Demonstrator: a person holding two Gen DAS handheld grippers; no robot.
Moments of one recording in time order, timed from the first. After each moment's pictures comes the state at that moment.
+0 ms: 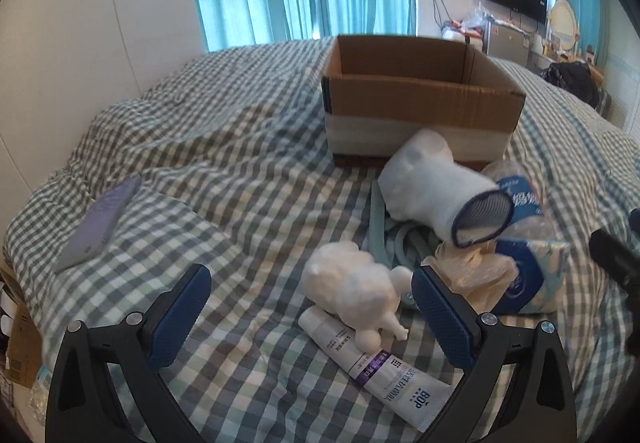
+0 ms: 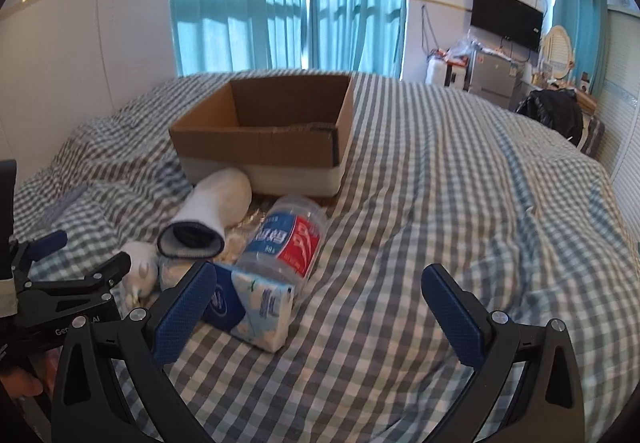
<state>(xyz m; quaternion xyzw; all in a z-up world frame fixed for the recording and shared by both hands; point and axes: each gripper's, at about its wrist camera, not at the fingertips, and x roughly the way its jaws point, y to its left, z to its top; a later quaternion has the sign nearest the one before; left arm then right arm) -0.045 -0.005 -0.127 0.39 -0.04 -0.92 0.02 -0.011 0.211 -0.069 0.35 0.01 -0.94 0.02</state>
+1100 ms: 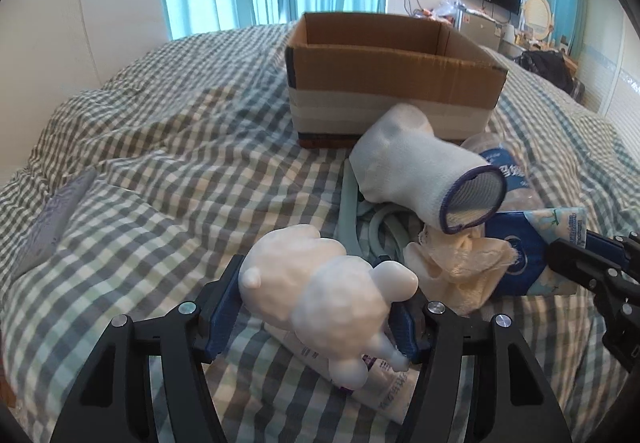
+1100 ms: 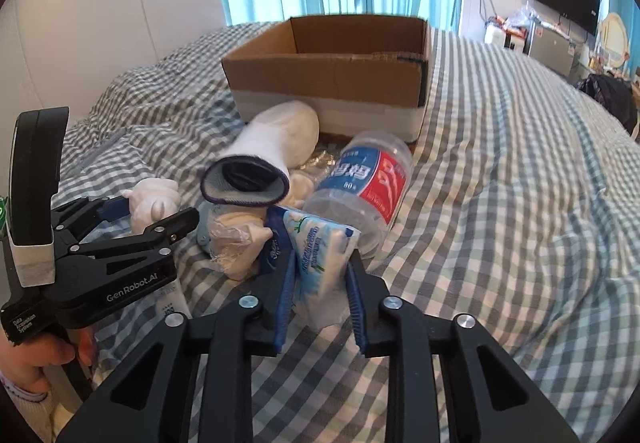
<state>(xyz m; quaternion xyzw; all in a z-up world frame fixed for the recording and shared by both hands) -0.052 -0.008 -0.140 0.40 -0.03 -0.91 -0.04 -0.015 0.182 -0.092 0.41 0.02 -0.91 0.11</state>
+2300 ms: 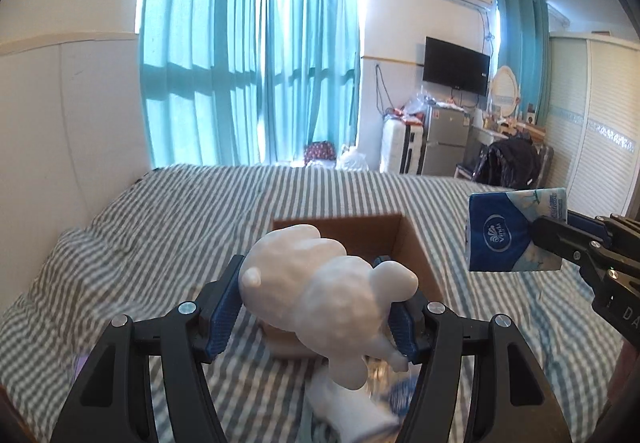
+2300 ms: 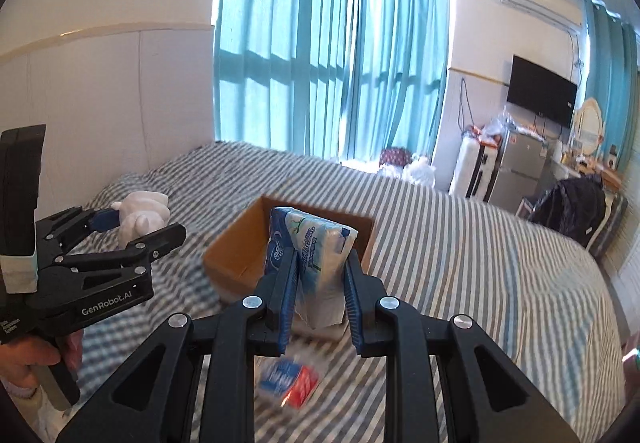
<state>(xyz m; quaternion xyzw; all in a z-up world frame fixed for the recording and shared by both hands) -0.133 0.016 0.039 0.24 -0.01 -0.97 -0.10 -0.075 0.207 0.092 0.23 0.06 -0.97 0.09</state>
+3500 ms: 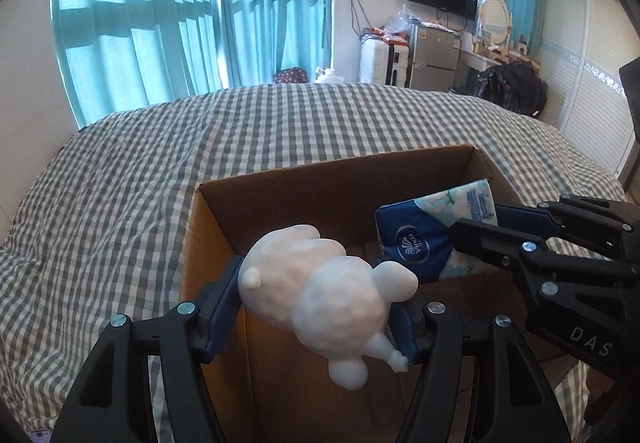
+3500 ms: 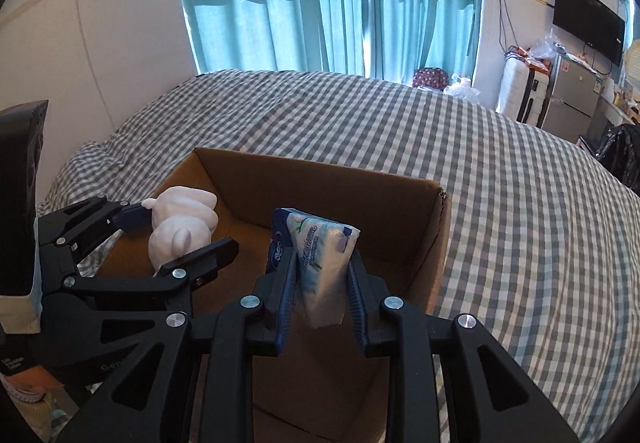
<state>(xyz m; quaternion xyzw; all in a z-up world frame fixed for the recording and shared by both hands) -0.297 0.060 -0.088 0.37 -0.06 -0.92 -0.15 -0.305 0.213 -0.050 0.38 0.02 -0.92 0.14</state>
